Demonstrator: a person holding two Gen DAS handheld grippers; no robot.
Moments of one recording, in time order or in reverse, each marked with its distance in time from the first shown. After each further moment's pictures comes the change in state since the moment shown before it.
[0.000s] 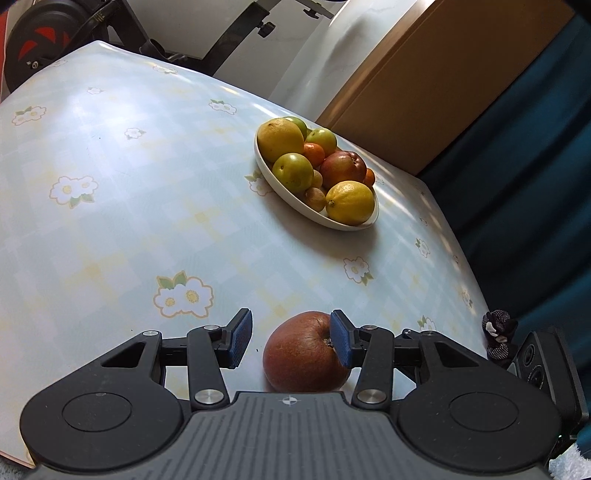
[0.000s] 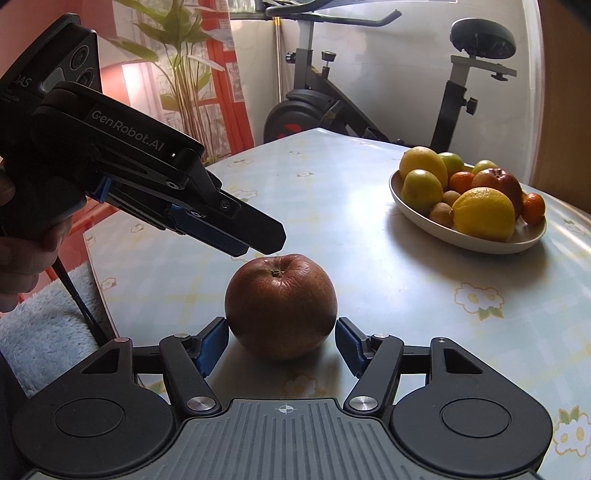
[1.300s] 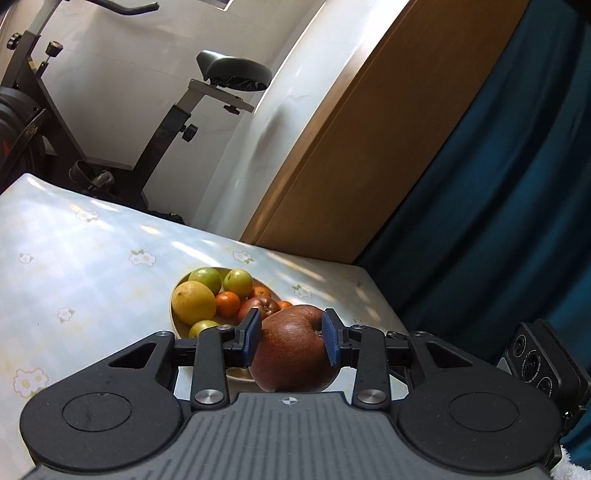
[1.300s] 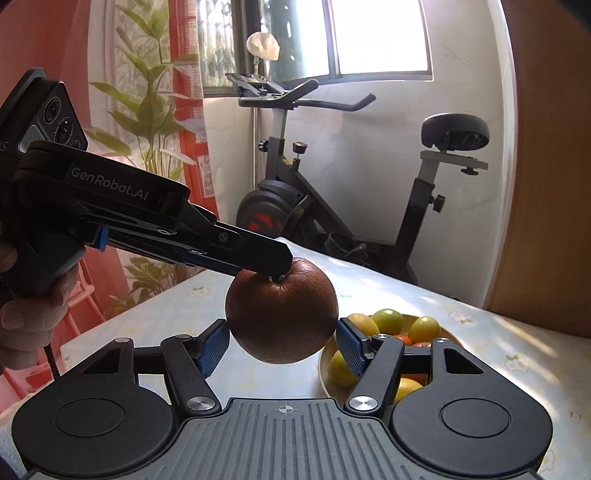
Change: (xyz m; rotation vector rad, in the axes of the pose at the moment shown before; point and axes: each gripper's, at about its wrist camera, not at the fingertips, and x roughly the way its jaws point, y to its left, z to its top) left arm -0.039 -0.074 0.113 0.161 -0.247 -0.116; right arm -0.055 -0.051 0.136 -0.022 -0.221 -0.070
